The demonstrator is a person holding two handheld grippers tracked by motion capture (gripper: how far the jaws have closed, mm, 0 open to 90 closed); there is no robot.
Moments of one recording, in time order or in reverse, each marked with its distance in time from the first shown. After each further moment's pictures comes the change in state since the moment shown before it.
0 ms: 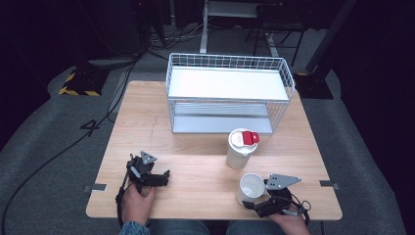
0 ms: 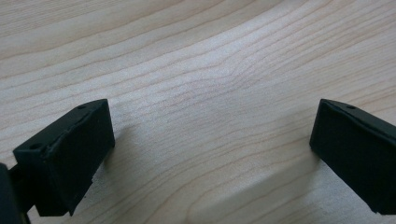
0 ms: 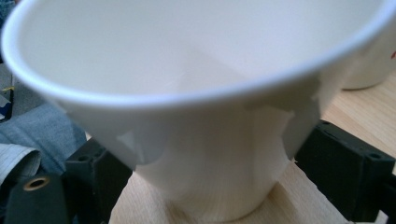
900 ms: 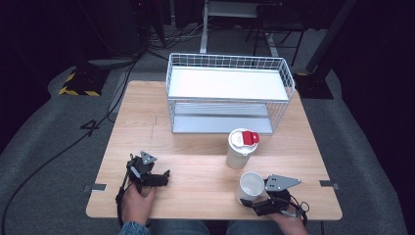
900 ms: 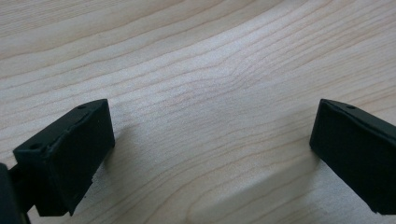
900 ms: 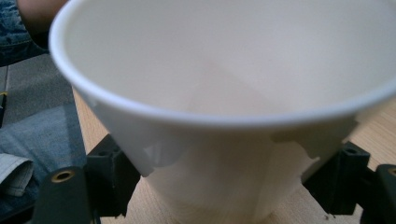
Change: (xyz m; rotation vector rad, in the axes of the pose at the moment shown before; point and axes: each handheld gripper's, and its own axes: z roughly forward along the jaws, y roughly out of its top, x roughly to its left) left arm 0.000 0.000 0.000 0.000 0.000 0.000; right arm 0.005 0.002 0.001 -0.041 -0.012 -0.037
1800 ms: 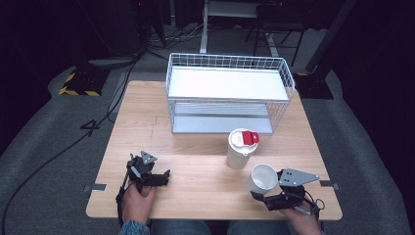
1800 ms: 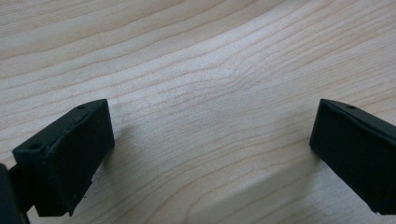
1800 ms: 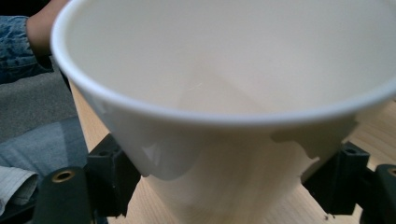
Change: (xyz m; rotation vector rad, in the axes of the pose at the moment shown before) left arm 0.000 0.001 0.000 0.001 0.001 0.000; right arm -0.004 0.030 -0.044 -0.047 -0.072 -0.030
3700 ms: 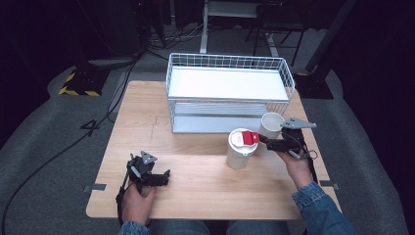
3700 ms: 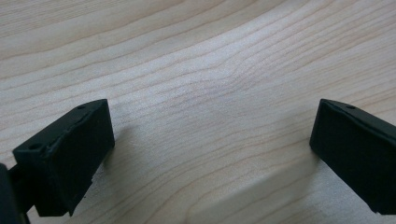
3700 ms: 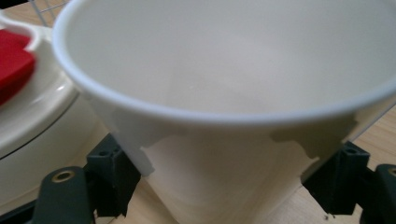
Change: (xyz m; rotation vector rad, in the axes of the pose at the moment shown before) left arm 0.000 0.000 0.000 0.000 0.000 0.000; right arm -0.127 0.053 0.035 0.021 -0.376 0.162
